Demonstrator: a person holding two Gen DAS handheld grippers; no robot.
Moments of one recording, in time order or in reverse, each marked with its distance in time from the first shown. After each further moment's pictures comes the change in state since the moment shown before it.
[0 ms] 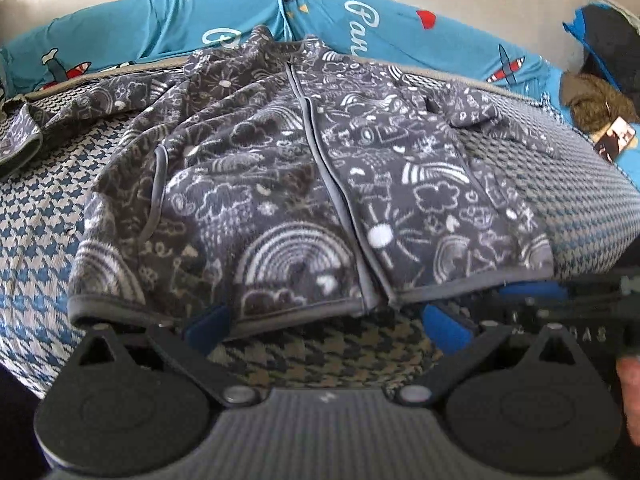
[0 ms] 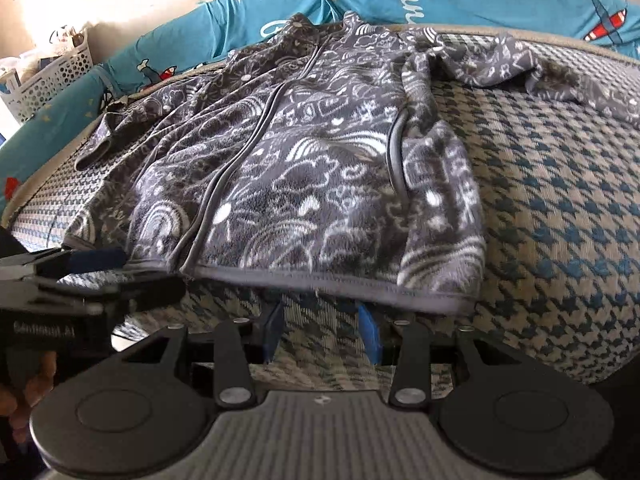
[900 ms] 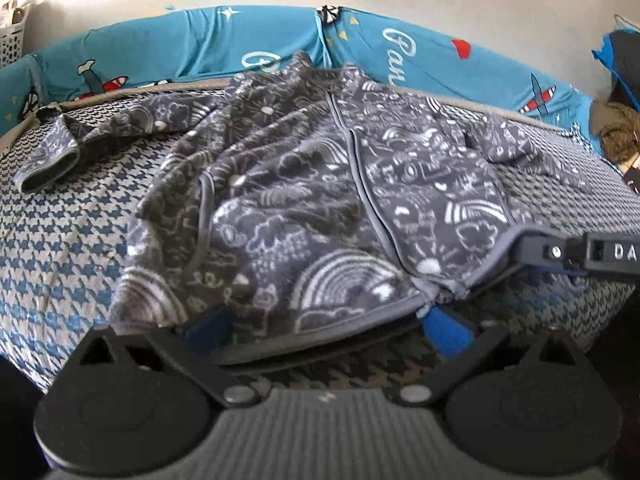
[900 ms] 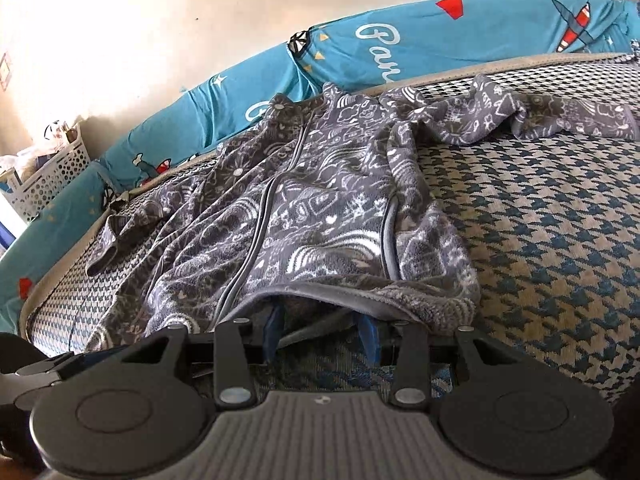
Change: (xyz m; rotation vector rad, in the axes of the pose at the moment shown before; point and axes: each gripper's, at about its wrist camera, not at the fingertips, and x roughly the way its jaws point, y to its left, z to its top) left arm -0.005 0.016 0.009 -0.055 -0.078 0.089; right arm -0.007 -0.015 0.032 0.172 -0.186 0.056
